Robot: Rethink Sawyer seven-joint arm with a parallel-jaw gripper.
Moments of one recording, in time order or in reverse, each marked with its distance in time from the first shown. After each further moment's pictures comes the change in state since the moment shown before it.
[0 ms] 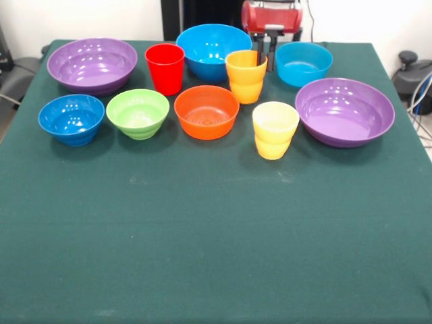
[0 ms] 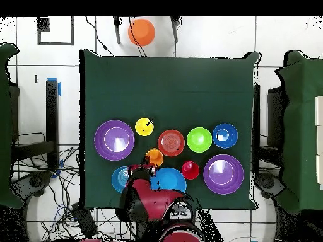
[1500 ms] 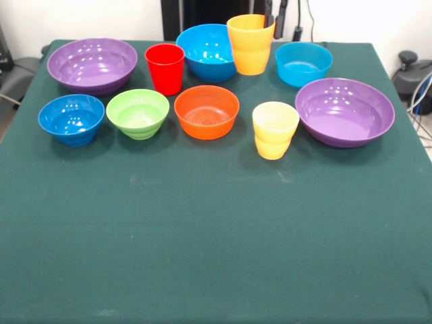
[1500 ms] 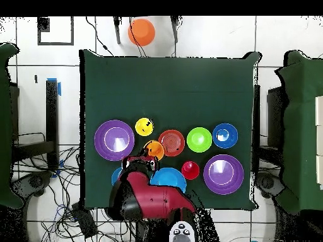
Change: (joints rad) arm -0.002 -0.281 0.034 0.002 0.054 0.274 0.064
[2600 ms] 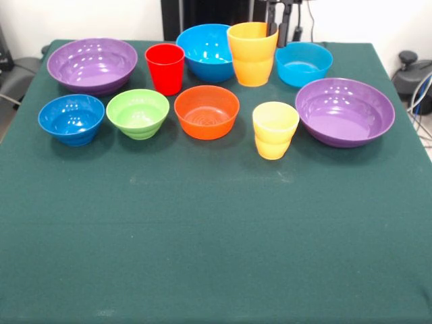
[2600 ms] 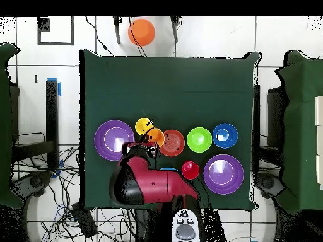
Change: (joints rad) arm -0.020 -0.004 0.034 -0.102 0.000 0.079 0.000
